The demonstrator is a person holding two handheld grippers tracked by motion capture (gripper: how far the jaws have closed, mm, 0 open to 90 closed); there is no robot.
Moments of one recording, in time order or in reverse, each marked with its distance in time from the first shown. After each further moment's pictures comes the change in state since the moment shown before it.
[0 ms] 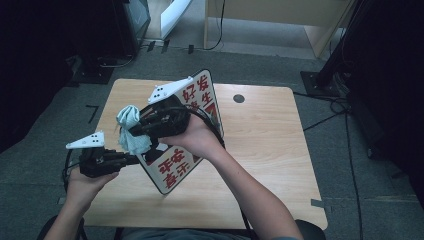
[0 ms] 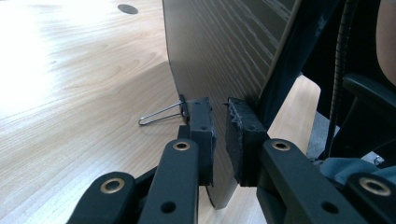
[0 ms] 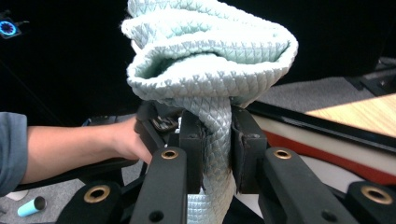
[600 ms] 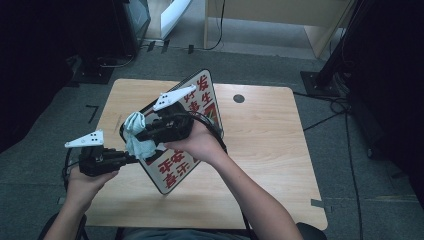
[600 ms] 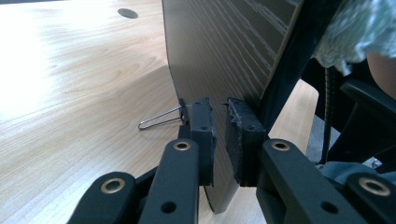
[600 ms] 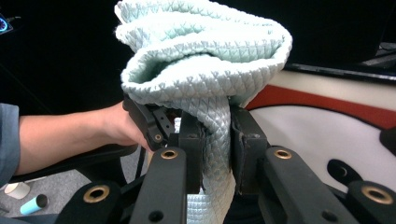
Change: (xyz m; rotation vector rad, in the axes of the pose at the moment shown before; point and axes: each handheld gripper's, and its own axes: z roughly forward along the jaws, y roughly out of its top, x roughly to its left) left arm 0.001 0.002 0.000 -0.016 -0.008 -0.007; right arm -0.007 -0.022 0.004 0.014 -0.004 0.028
